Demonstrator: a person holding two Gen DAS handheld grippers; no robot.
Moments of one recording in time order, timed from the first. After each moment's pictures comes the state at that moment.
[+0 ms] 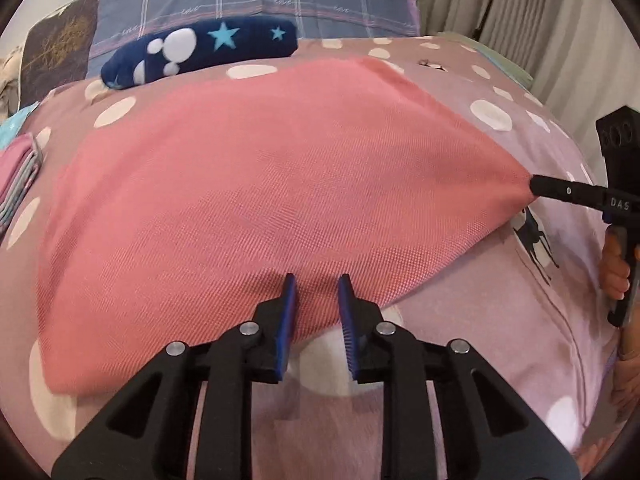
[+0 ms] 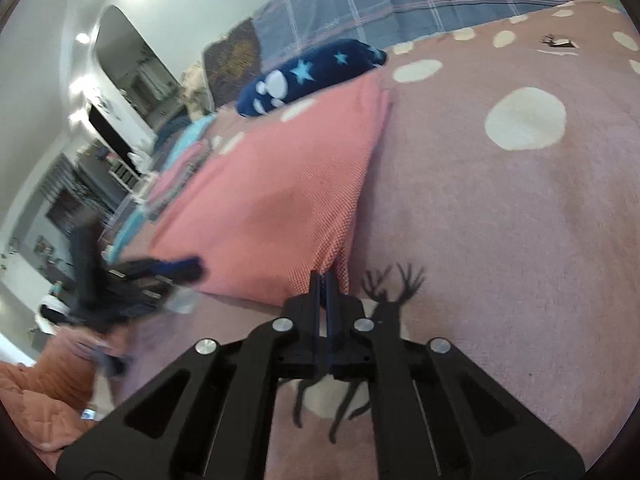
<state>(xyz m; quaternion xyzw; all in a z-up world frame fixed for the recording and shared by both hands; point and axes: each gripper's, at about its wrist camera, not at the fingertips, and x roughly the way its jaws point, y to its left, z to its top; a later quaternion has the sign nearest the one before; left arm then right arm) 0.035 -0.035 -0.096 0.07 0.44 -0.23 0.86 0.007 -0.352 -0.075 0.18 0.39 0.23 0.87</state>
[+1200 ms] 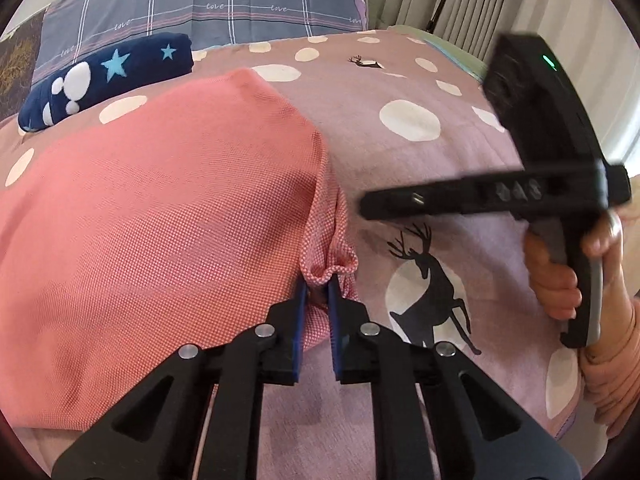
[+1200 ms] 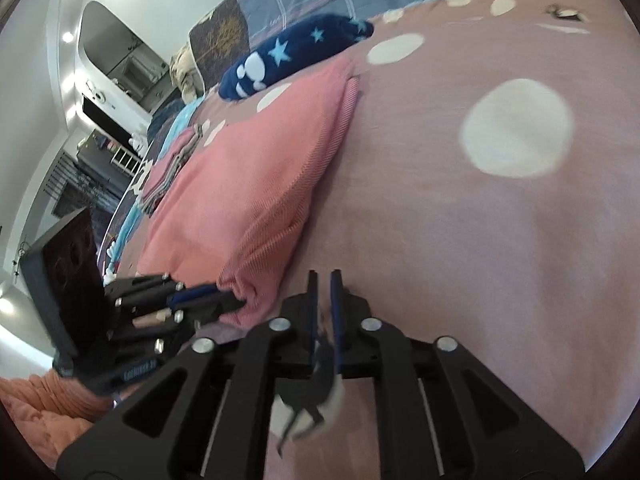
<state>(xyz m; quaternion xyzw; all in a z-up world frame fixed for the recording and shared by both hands) 0.040 -0.172 -0.089 0.07 0.44 -0.30 0.84 0.072 -0.368 -0.090 0.20 0.48 0.25 0.82</state>
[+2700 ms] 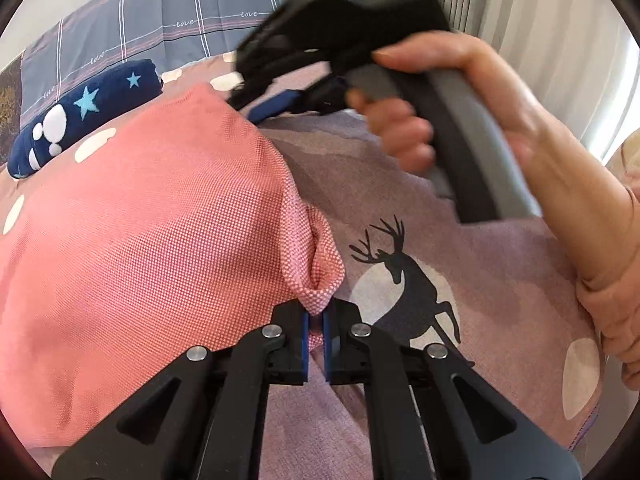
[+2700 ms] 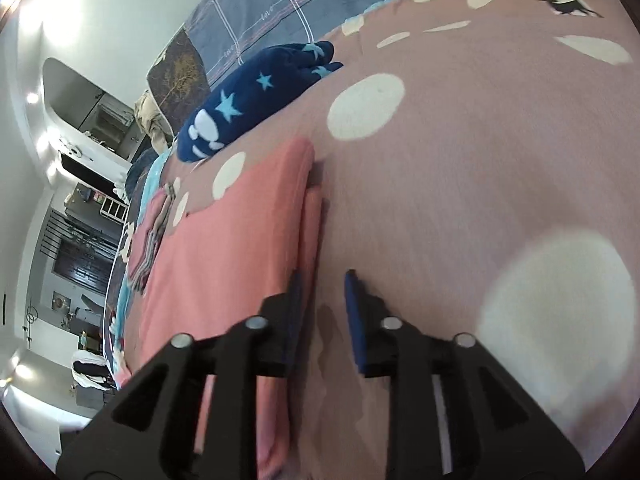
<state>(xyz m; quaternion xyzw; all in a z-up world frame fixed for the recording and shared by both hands) 0.024 -0.211 -0.094 0.14 0.42 -0.31 0.84 0.192 -0.377 -0.090 0.27 0.47 0.19 0.82</state>
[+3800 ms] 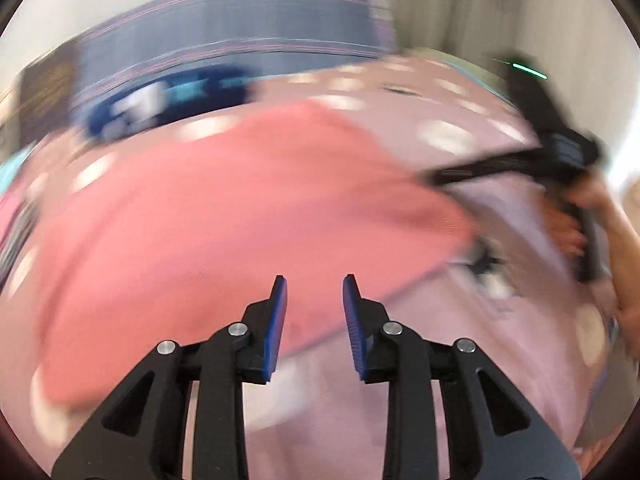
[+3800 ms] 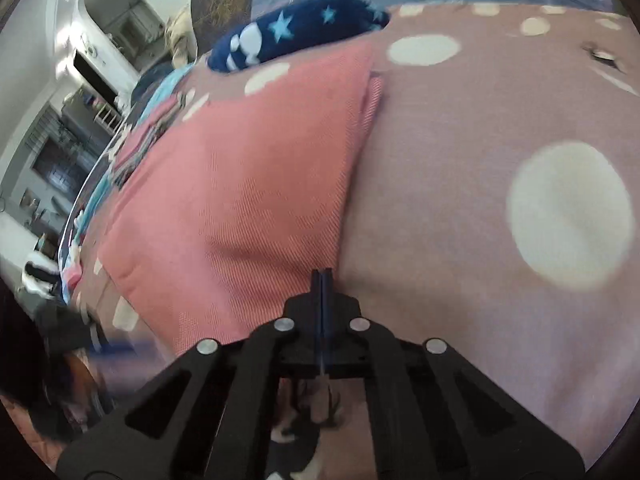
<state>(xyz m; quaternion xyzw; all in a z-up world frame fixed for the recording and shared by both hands) 0.008 -0.060 -0.064 0.06 0.39 -0.22 0.89 0.088 -0.360 -0.084 0.12 0.48 0.20 0.84</state>
